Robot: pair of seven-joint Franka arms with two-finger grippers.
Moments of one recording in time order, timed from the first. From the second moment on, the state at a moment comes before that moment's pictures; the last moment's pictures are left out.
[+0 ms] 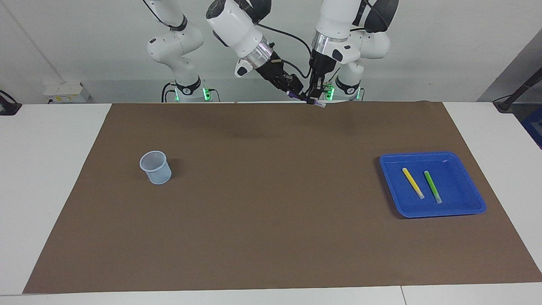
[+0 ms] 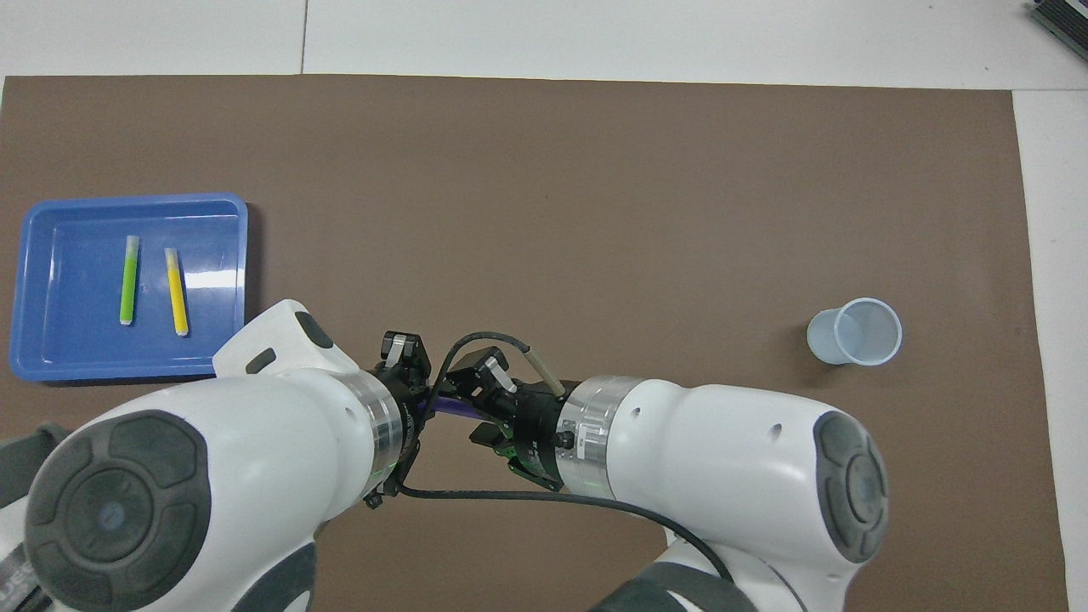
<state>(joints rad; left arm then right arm) -0.35 -0.26 -0.26 -1.98 -0.13 1.90 -1.92 0.67 -0.12 0.03 -2.04 0.66 2.38 1.20</state>
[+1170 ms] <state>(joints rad) -0.35 -0.27 -0.26 -1.98 -0.14 1.89 -1.93 0.67 -0.12 0.02 -2.04 0.66 2.38 1.18</state>
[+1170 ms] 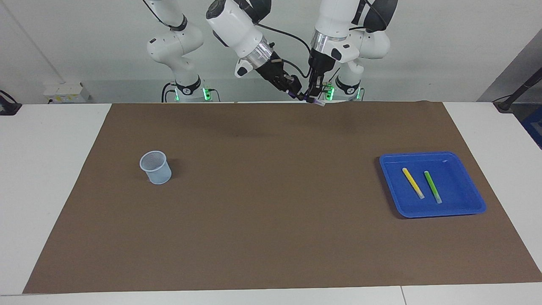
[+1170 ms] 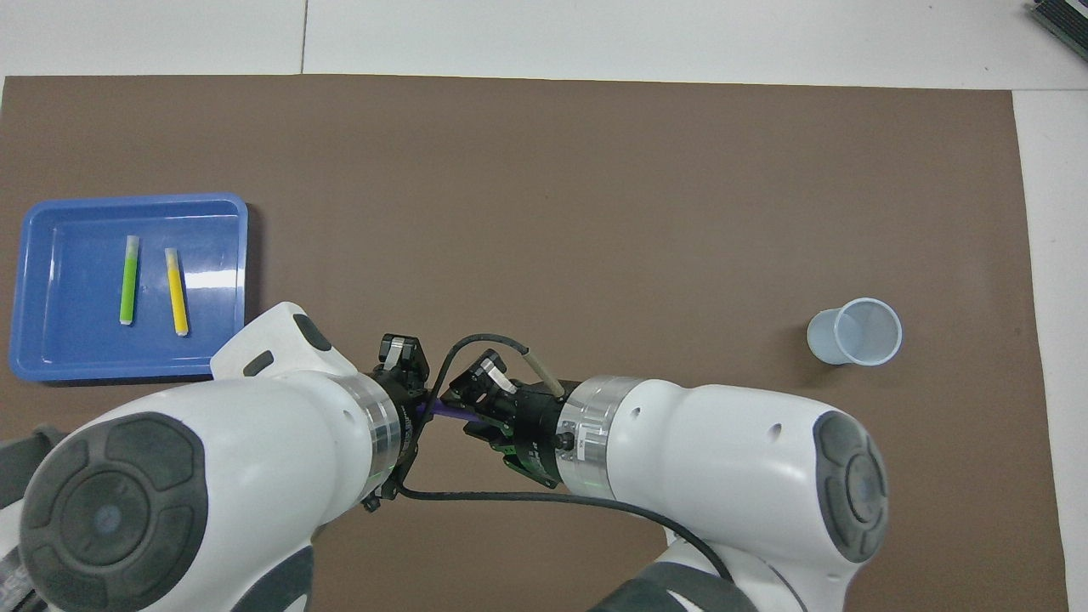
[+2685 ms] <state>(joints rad) -0.35 -0.27 -0.27 -1.98 -0.14 1.88 -1.94 0.67 -0.12 0.02 -2.03 0.66 2.38 1.17</state>
